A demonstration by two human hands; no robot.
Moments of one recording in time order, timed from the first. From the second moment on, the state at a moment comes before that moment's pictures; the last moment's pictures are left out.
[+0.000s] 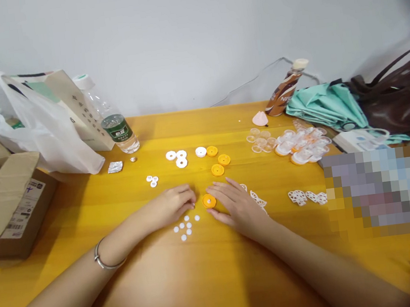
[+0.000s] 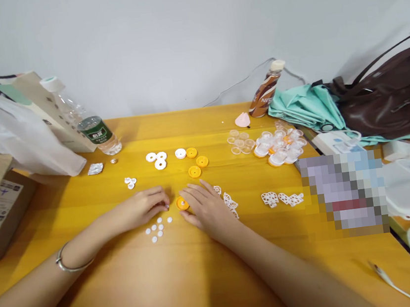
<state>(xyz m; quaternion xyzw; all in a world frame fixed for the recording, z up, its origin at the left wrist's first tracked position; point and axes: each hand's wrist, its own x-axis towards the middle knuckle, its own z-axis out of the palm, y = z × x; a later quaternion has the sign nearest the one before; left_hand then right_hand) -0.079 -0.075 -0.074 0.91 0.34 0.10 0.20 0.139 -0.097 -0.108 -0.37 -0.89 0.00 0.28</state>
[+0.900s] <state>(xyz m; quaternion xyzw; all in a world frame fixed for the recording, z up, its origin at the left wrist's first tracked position) -0.064 -0.088 -0.088 0.95 0.29 0.10 -0.04 0.138 -0.098 -0.107 -0.35 -0.89 0.06 0.28</state>
